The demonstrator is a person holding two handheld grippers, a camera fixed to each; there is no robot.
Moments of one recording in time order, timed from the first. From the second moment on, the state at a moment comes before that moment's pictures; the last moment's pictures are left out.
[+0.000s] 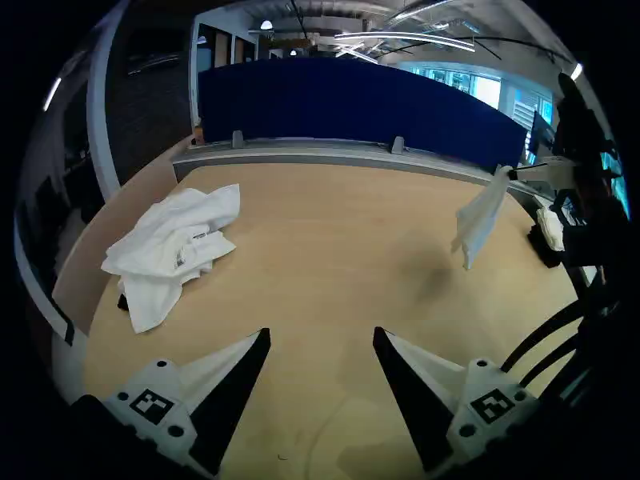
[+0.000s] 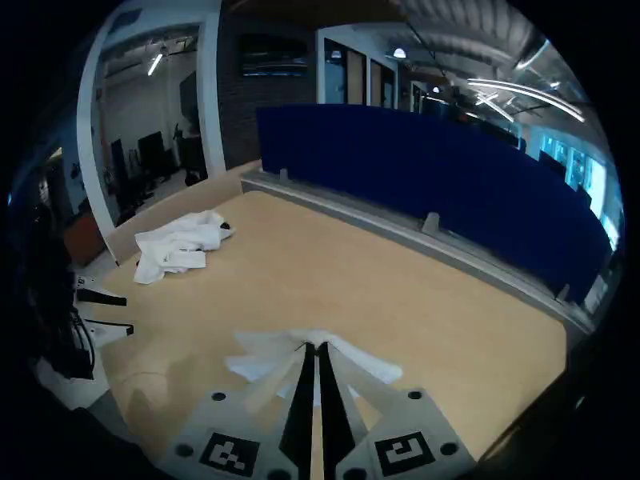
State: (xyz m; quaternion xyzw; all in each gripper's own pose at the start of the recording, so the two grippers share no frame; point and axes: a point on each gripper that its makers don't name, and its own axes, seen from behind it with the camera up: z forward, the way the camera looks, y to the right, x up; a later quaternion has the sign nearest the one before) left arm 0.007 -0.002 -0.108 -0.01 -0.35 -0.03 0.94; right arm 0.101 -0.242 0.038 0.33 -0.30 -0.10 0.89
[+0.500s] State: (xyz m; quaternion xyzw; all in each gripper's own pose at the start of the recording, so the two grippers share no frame) left arm 0.004 0.010 -0.103 -0.02 -0.35 -0.02 0.94; right arm 0.104 -0.135 0.062 0.28 -0.32 -0.12 0.90
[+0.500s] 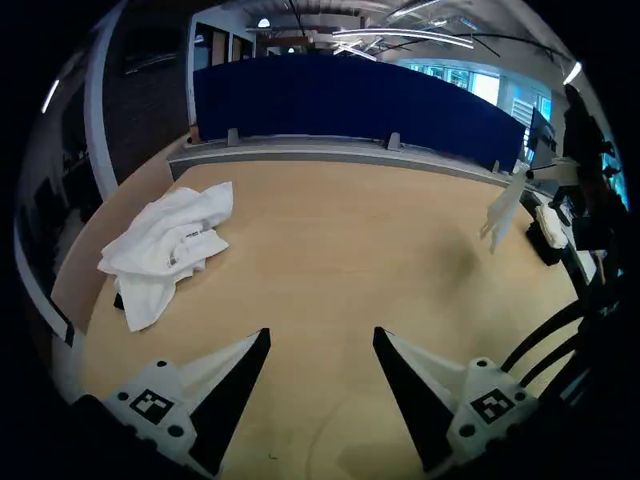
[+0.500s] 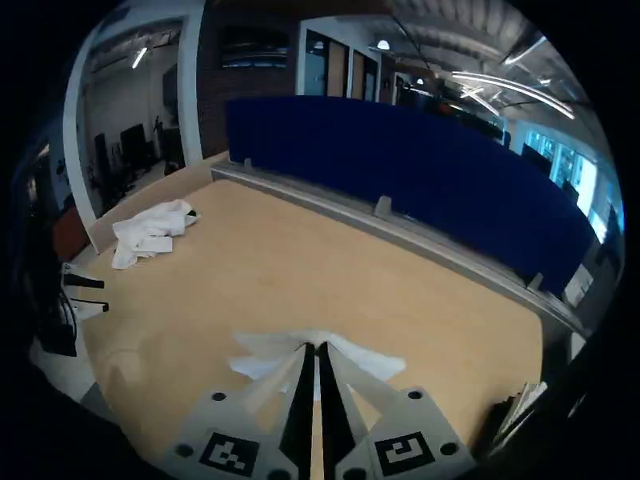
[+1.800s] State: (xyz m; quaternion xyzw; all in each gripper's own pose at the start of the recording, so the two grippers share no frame) left arm 0.002 0.018 -0.105 0.01 -0.37 -0.01 0.93; right arm 0.085 0.066 0.161 0.19 -0.37 -0.14 0.90
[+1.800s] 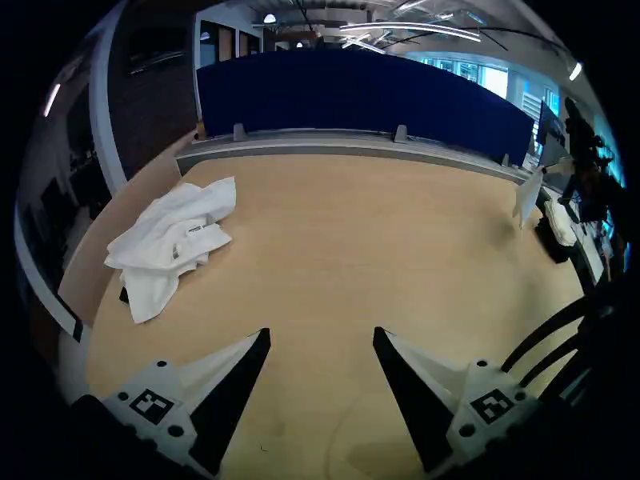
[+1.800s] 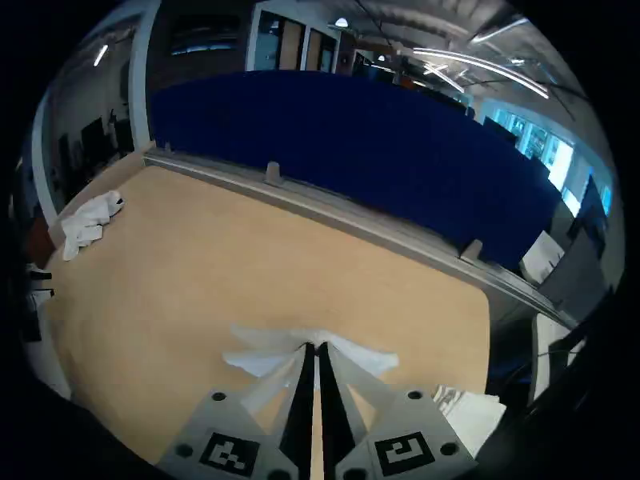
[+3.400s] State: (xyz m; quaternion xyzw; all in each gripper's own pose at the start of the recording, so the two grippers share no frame) left arm -0.001 0.020 -0.108 0.02 -0.37 -0.01 0.93; right arm 0.043 0.063 0.171 0.19 -0.39 -0.12 0.89
